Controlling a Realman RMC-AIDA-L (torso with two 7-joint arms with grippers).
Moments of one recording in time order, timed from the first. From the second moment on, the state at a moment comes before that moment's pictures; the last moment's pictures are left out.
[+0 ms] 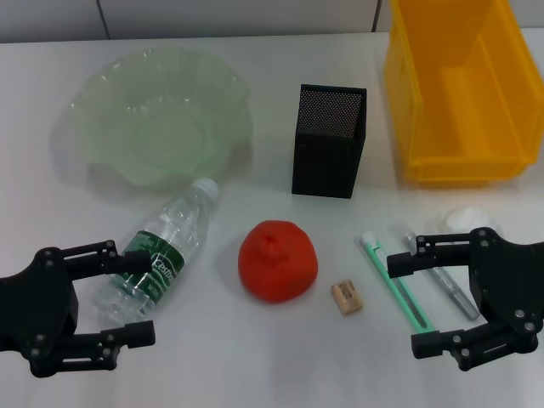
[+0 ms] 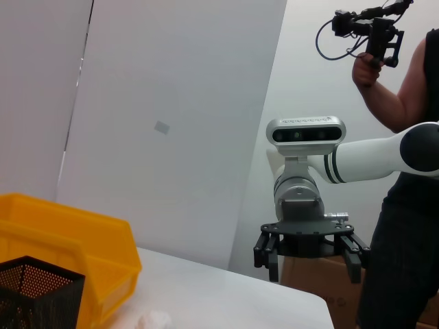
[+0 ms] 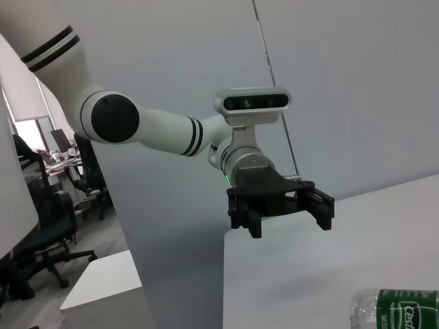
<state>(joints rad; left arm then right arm) -0.26 -1.97 0.84 0.66 1.77 2.01 -1.18 0.46 2.06 -0.74 -0.77 -2.02 -2.07 1.31</state>
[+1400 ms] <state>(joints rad) -0.26 -1.97 0.83 0.66 1.78 1.99 -1.19 0.77 2.08 -1.21 -1.32 -2.30 -1.81 2.18</state>
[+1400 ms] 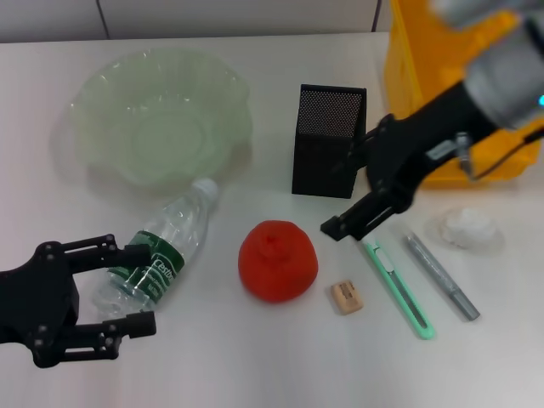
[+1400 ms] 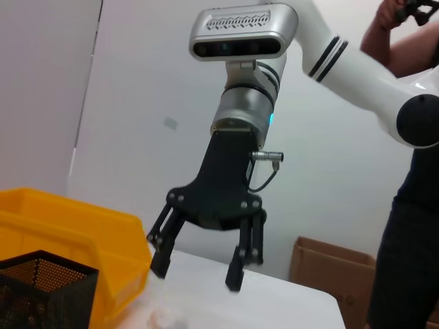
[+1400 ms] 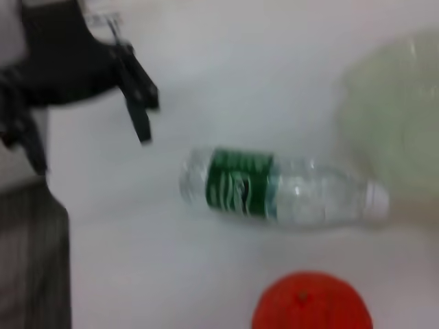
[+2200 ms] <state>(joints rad) -0.26 -1.97 0.81 0.66 1.78 1.97 -1.18 1.05 2.09 -1.76 -0.87 -2.26 -1.34 2.33</state>
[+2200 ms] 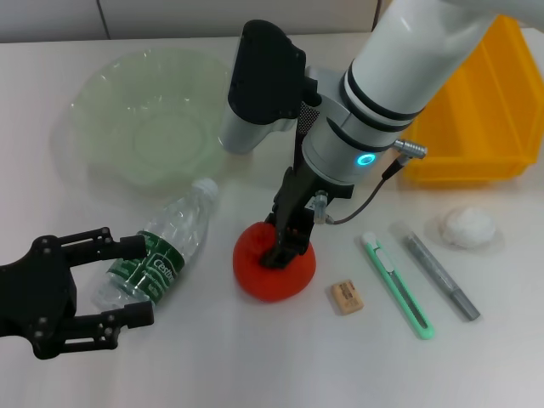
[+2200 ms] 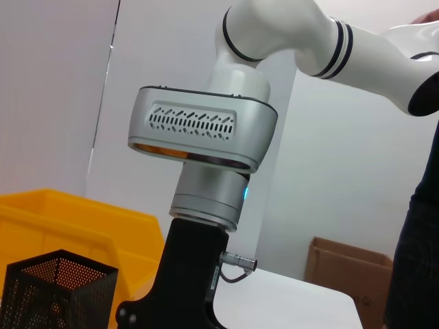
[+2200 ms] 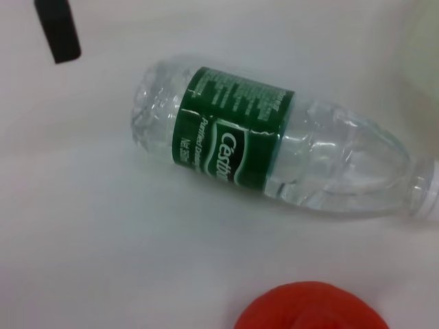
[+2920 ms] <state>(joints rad) -0.25 -1.97 0.81 0.66 1.78 1.97 -1.18 1.02 2.09 -1.54 -1.29 -2.36 -1.46 2.38</state>
